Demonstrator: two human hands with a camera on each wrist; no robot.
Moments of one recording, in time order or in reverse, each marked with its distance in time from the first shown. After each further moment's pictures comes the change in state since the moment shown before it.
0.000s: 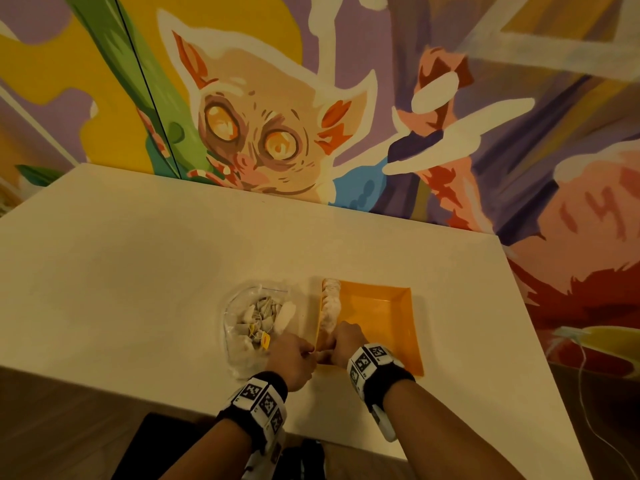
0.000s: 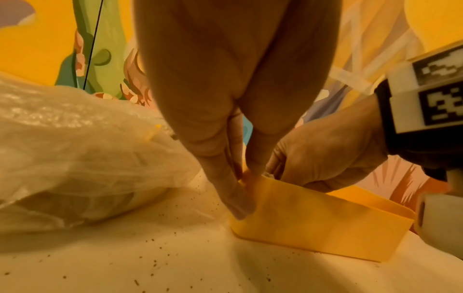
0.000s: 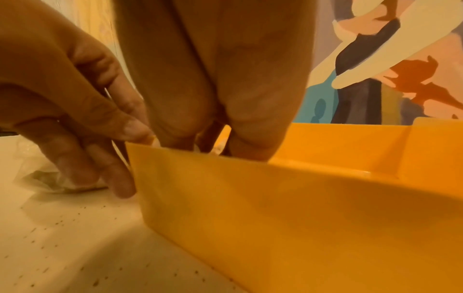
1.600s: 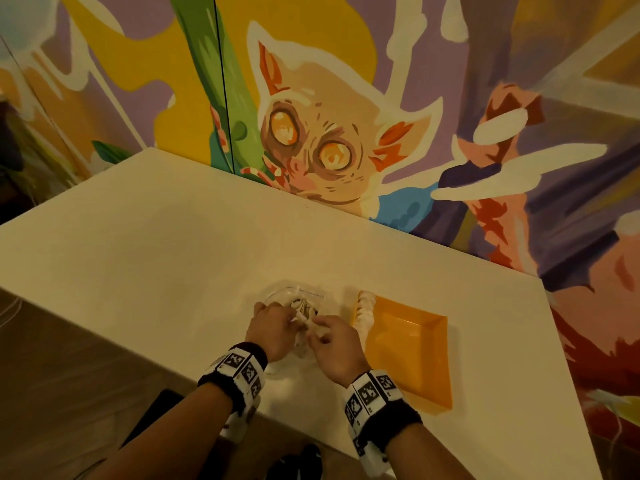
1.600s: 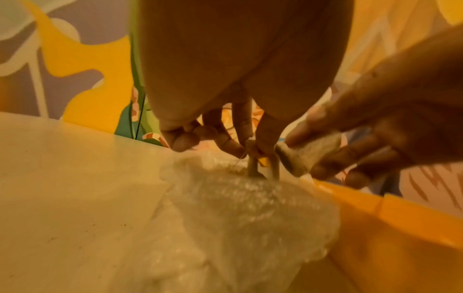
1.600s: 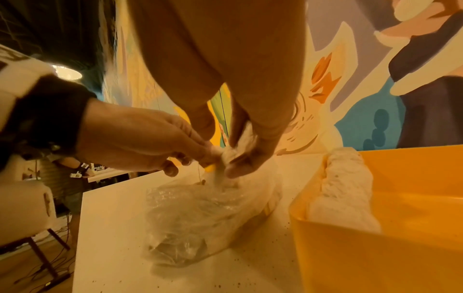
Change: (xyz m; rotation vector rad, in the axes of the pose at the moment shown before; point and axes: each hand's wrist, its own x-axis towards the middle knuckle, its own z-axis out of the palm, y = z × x) left_hand 0.007 -0.030 -0.089 0.395 0.261 0.121; right_hand -0.025 -0.068 0.032 0.263 0.228 -0.341
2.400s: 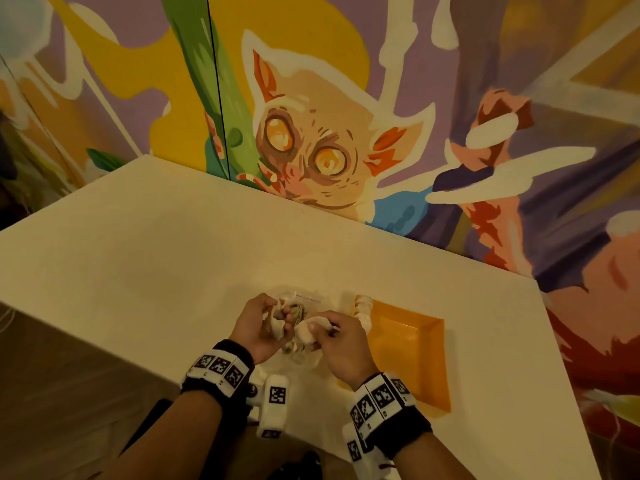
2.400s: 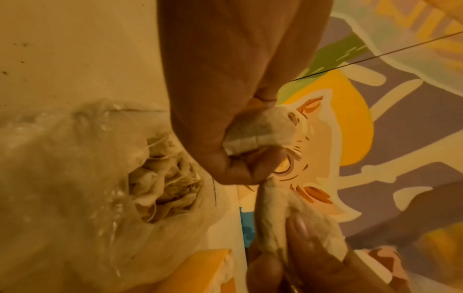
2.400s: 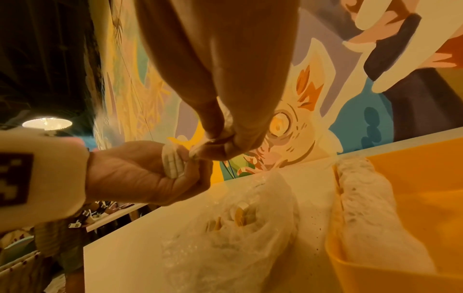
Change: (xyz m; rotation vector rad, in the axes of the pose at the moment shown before) left_hand -0.003 0.012 -0.032 -1.881 -0.208 -0.571; right_hand 0.002 -0.009 -0.011 0.344 0.048 -0.089
